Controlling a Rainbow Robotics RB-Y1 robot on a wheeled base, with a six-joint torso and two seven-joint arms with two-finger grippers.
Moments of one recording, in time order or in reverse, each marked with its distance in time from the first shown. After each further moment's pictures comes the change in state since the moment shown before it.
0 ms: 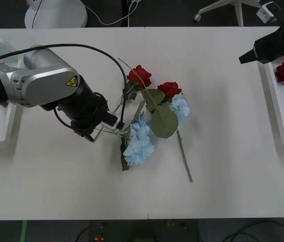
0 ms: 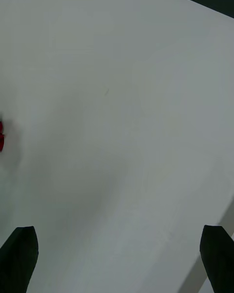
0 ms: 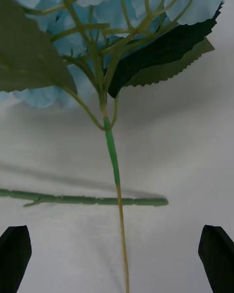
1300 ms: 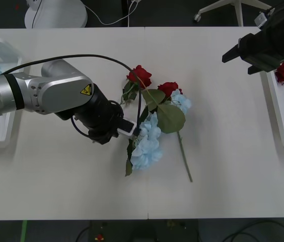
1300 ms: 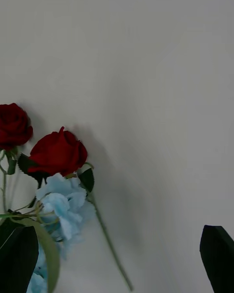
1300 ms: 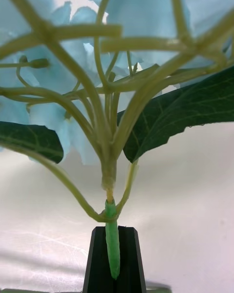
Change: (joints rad) right arm 0.000 0.000 0.048 -0.141 -0.090 0.174 -0.881; left arm 0.000 -0.059 -0.032 0.003 0.106 0.080 0.014
